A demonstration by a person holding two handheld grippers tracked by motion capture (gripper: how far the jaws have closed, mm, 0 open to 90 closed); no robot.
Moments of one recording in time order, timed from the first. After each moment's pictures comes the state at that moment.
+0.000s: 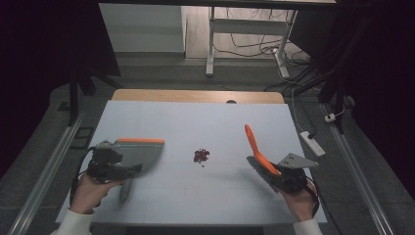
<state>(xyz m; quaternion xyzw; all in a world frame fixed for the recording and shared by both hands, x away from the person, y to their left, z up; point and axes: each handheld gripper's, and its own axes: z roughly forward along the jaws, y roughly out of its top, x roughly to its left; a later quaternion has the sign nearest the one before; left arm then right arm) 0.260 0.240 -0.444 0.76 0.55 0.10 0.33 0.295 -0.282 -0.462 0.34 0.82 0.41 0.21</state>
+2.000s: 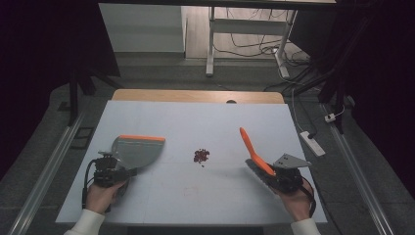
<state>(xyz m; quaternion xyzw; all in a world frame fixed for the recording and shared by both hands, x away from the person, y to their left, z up) 0.278 0.255 -0.521 0.67 0.67 0.03 0.31 0.297 -0.274 -0.470 0.34 0.83 0.38 0.22</state>
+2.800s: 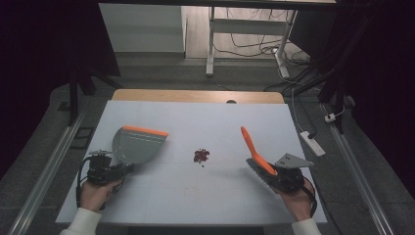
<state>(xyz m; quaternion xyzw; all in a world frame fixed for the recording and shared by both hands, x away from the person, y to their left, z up) 0.276 0.270 -0.513 0.70 0.61 0.05 0.38 0.297 -0.276 -0.467 0.34 0.83 0.39 0.22</state>
